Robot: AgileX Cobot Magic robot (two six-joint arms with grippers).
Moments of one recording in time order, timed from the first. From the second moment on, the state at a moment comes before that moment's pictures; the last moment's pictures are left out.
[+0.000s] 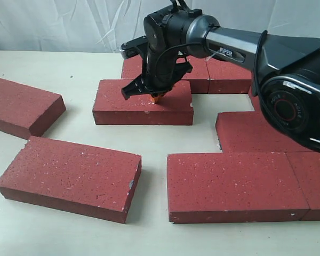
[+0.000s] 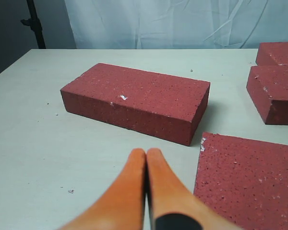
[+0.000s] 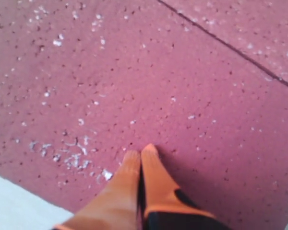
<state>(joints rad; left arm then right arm) 0.07 0.00 -0.01 -0.02 0.34 0.02 0.60 2.41 -2.07 -0.09 1.03 0.07</state>
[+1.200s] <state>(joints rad) 0.07 0.00 -0.01 -0.02 0.34 0.02 0.46 2.41 -2.08 -0.17 1.23 0.11</state>
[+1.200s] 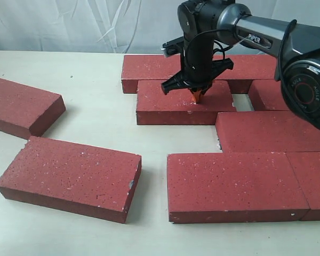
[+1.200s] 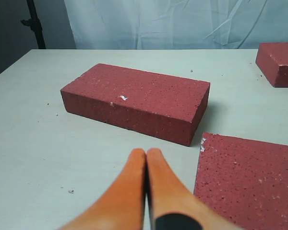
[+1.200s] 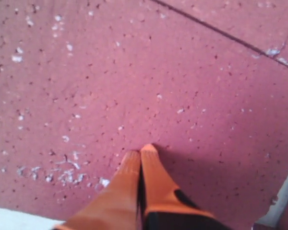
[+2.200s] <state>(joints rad) 0.07 0.00 -0.01 0.00 0.34 0.02 0.48 2.34 -2.07 0.14 1.05 0.04</state>
